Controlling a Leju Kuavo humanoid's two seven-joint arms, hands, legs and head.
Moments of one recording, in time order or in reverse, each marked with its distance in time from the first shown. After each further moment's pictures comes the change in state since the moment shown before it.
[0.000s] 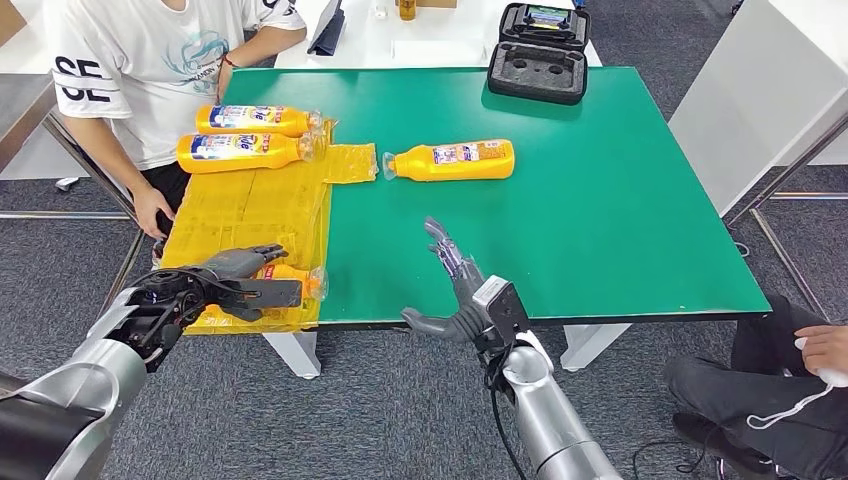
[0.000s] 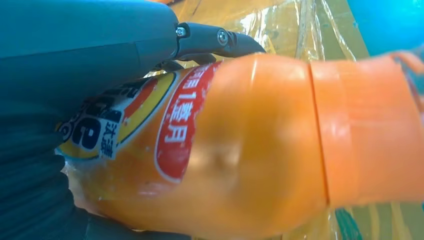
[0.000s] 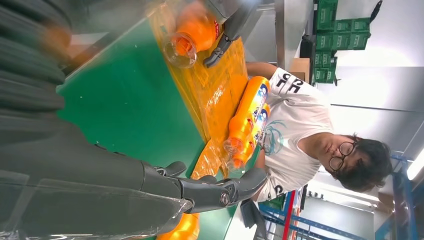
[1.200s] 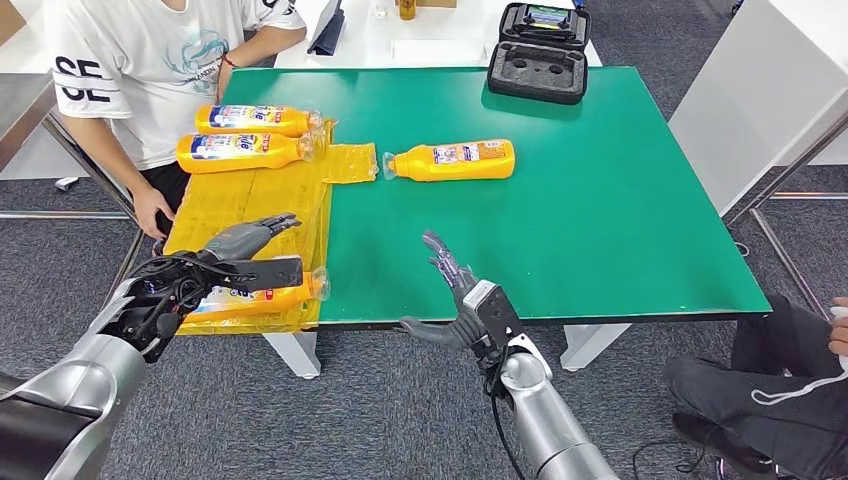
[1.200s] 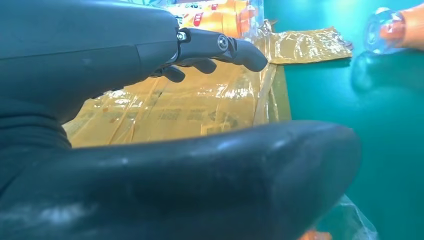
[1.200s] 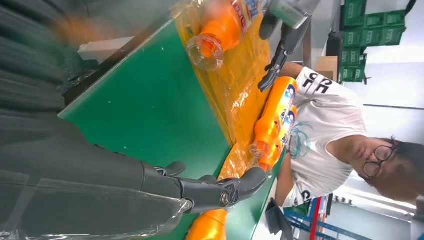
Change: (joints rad) left arm 0.006 0.008 0.005 -0.111 0.136 0.098 -0.103; right arm 0.003 -0.002 -0.001 0.055 0.028 -0.033 0.034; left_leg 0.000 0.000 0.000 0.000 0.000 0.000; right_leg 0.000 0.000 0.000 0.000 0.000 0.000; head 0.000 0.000
